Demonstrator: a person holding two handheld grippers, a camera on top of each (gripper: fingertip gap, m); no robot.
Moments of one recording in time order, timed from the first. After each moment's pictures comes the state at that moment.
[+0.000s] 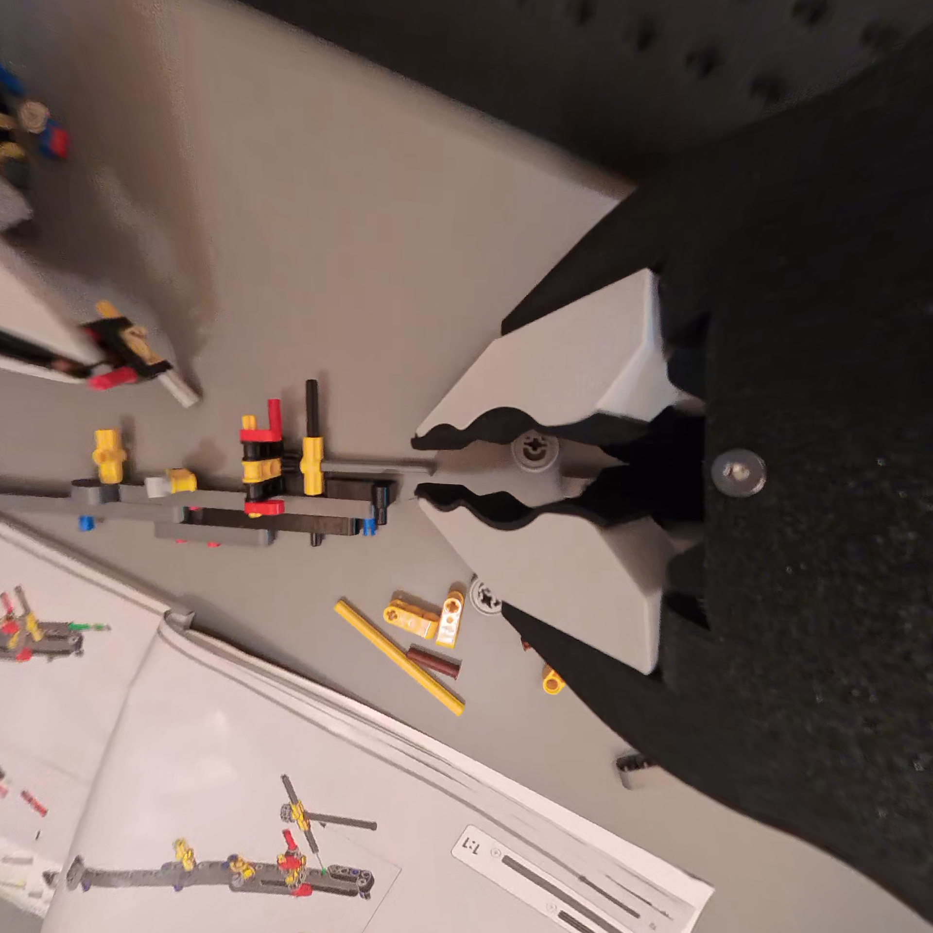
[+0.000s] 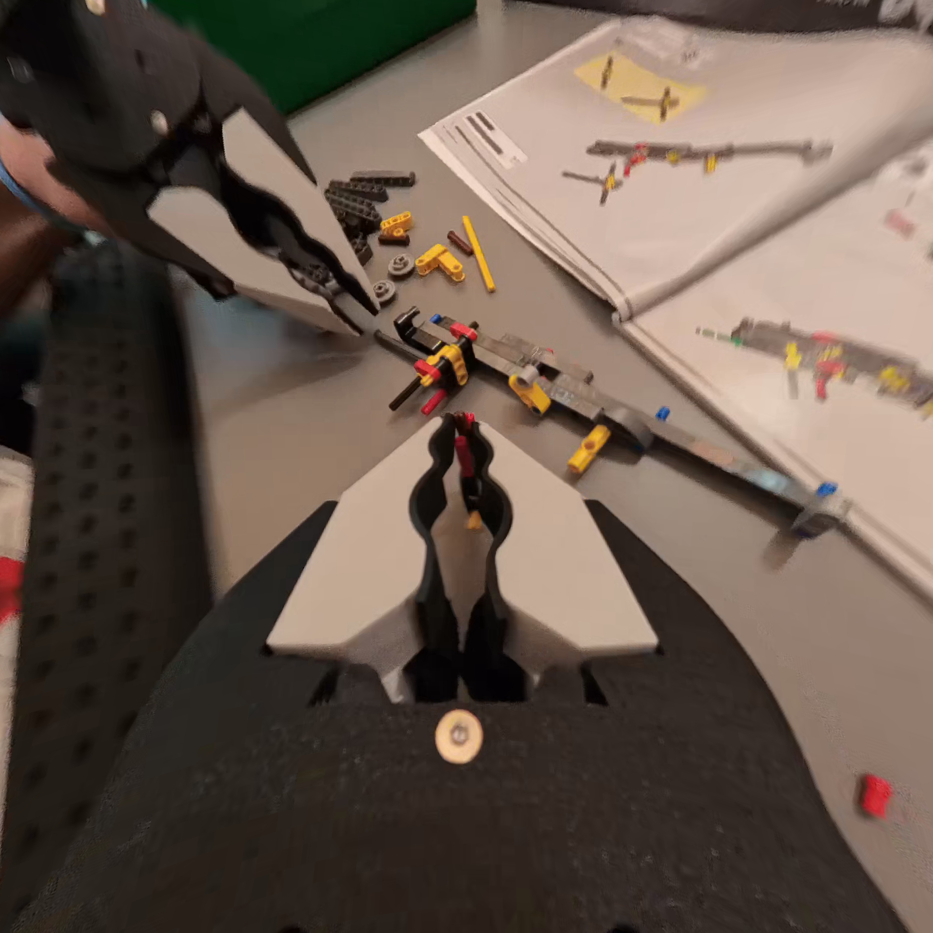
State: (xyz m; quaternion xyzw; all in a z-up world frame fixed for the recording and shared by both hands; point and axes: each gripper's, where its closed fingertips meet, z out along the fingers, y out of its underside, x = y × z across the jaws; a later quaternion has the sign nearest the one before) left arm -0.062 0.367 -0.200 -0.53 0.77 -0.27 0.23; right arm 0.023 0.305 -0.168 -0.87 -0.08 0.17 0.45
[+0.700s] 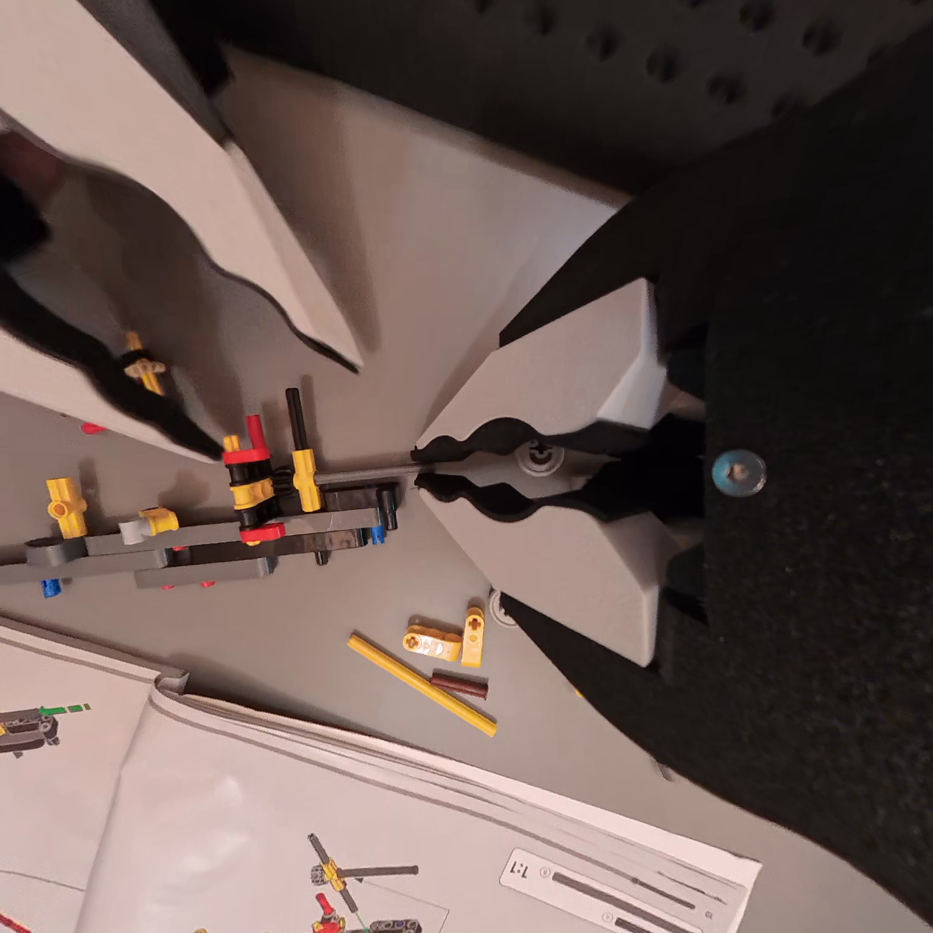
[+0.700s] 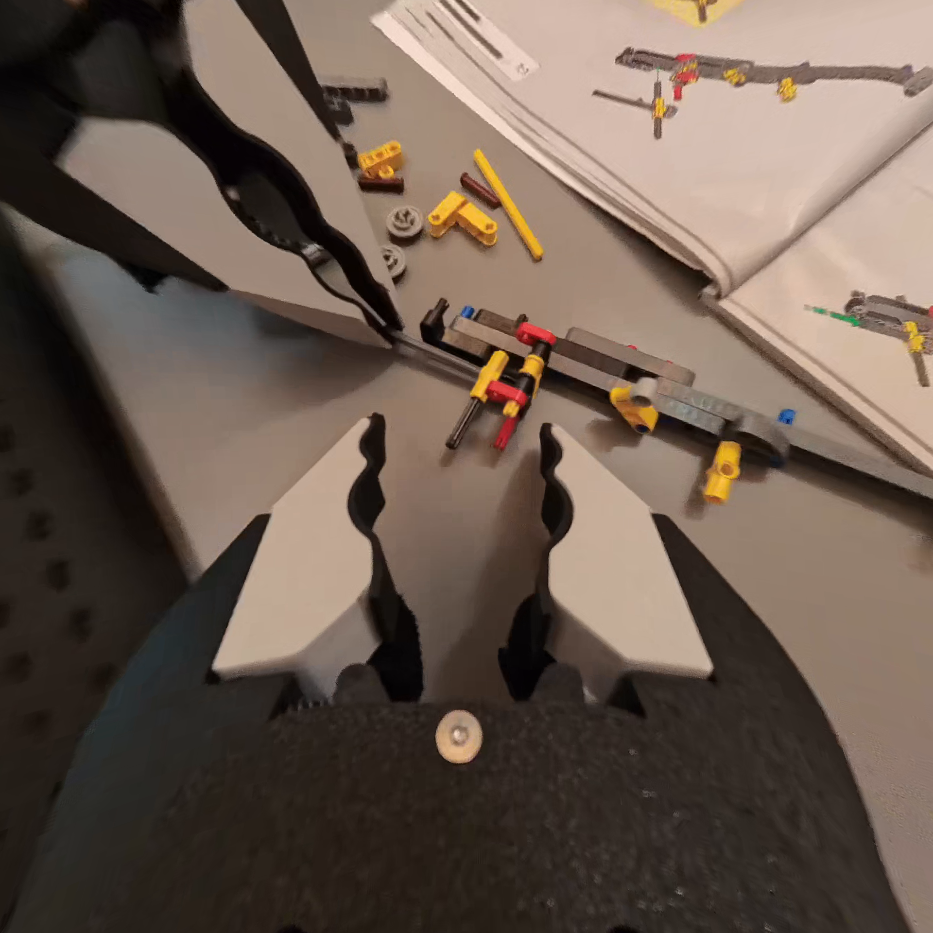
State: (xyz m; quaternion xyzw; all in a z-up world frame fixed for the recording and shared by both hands) left arm -0.062 0.361 -0.206 -0.50 0.81 -0.24 0.18; right arm -0.028 0.326 -0.199 -0.92 -0.04 0.05 0.40
